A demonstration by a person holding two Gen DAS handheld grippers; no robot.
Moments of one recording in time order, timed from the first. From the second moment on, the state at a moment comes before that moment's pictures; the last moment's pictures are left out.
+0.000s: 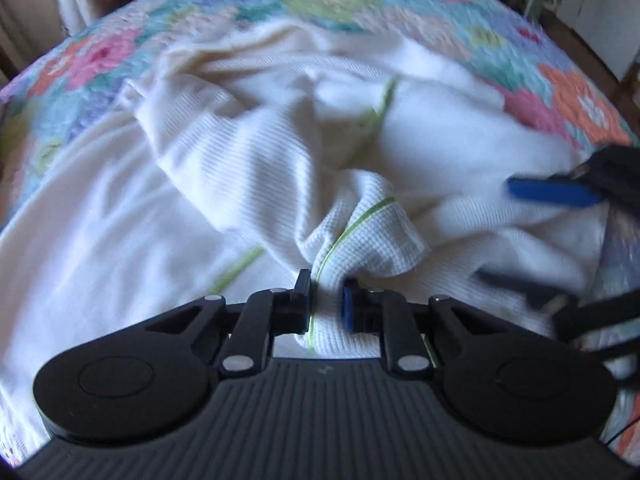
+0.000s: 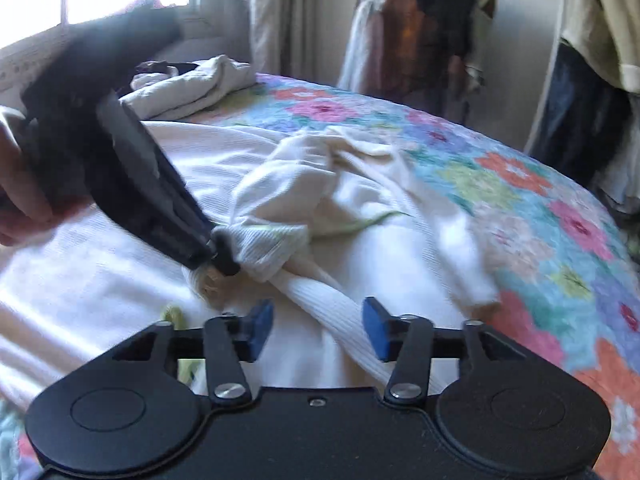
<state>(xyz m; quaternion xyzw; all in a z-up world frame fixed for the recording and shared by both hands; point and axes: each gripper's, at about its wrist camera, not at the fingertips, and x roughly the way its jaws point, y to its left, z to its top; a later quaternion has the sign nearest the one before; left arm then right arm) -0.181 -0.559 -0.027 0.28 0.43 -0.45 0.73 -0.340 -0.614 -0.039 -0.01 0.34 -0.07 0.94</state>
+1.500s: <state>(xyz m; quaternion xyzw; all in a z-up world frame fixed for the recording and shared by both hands) -0.070 -0.619 -0.040 0.30 0.31 -0.36 0.83 -0.365 -0.669 -0.013 0.07 0.35 -0.19 0.92</state>
